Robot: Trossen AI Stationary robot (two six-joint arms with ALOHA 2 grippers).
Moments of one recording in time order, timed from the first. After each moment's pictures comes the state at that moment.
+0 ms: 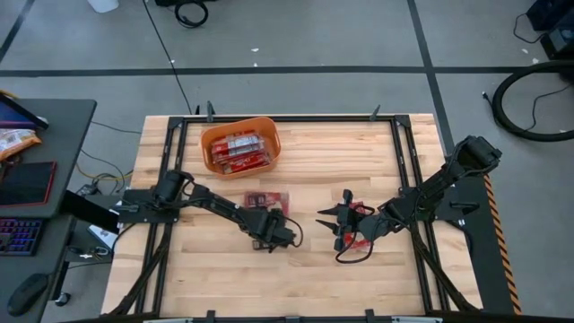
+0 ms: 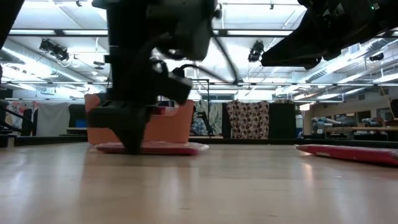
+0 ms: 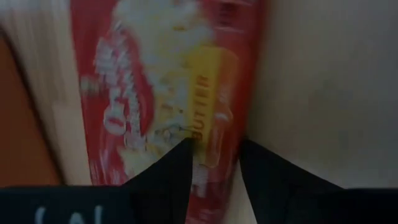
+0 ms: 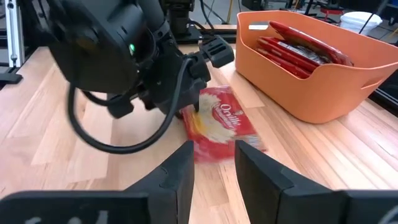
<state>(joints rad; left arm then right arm) -0.31 2.10 1.43 -1.01 -0.41 -0.43 0.52 1.42 0.54 0.45 0.74 0.23</state>
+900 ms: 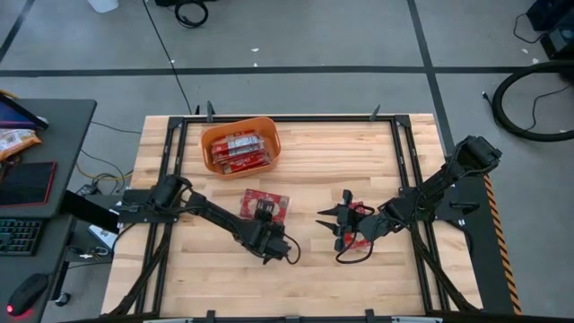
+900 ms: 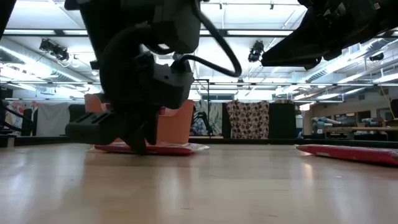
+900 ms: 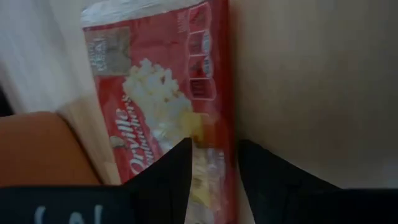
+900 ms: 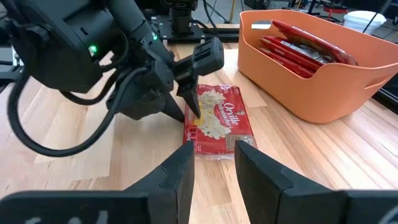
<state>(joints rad) -0.38 2.10 1.37 -0.88 -0.59 -0.09 0.52 1.42 0.54 0.45 0.73 0.23</state>
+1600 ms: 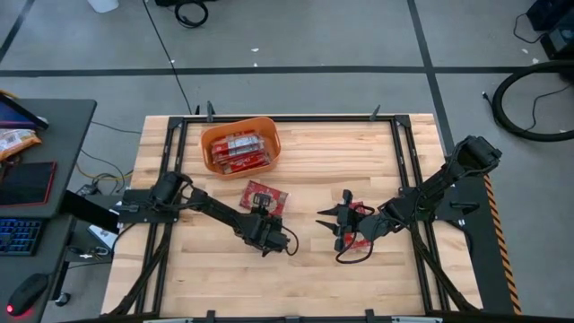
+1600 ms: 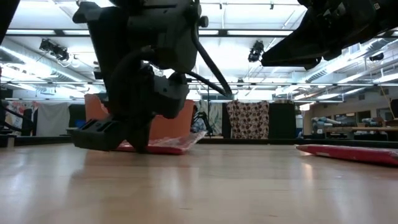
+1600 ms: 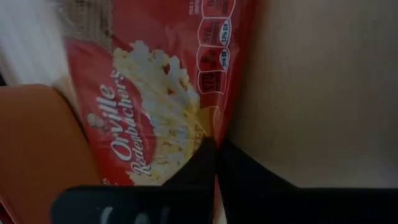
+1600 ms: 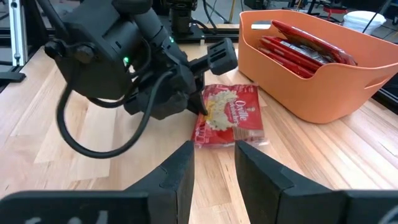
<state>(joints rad) -0.34 2.10 1.32 -0.89 -0.59 -0.12 0.52 1.42 0.54 0.45 0.73 0.23</state>
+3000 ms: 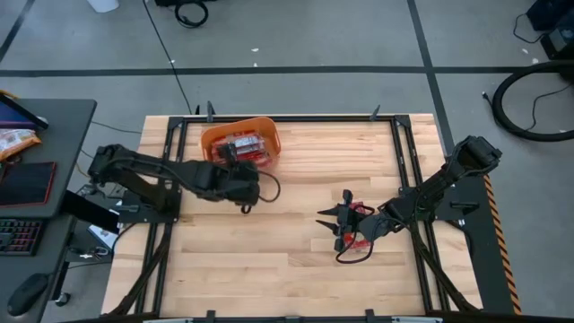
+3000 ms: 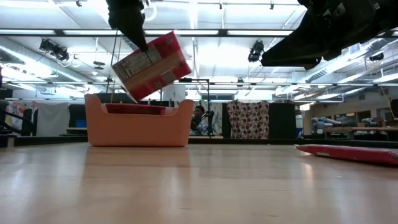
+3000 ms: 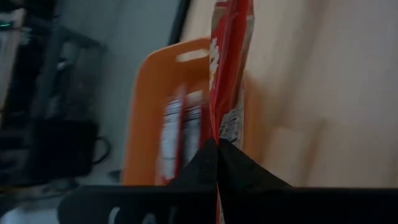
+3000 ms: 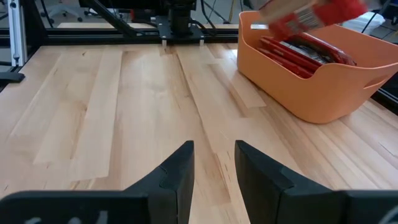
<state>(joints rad) -0.18 1.49 1.34 -1.11 -0.81 -0.23 0.52 1.42 0.54 0.45 0.73 0.23</state>
